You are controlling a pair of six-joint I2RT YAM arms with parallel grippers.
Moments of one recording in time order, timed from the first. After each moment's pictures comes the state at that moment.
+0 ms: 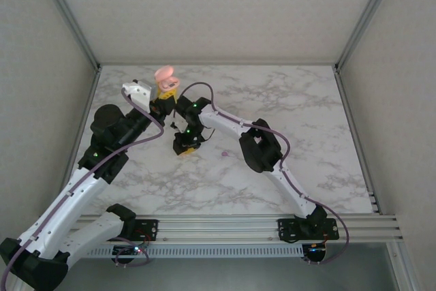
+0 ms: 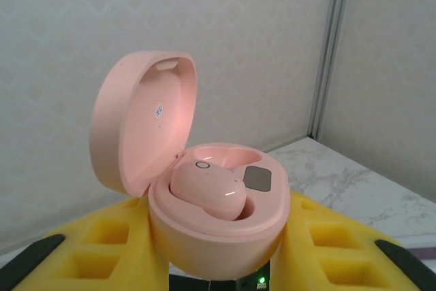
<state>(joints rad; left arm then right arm) -0.49 0.86 0.89 0.04 0.11 -0.01 0.89 2.53 2.22 -1.12 -0.51 0.24</state>
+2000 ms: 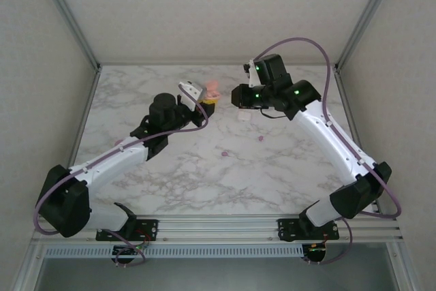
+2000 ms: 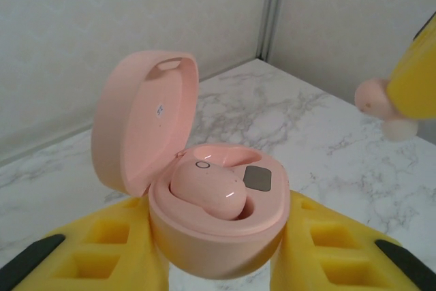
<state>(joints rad) -0.63 1.35 0.90 0.30 0.18 -0.03 0.61 1.50 1.66 -0.90 -0.20 0.48</state>
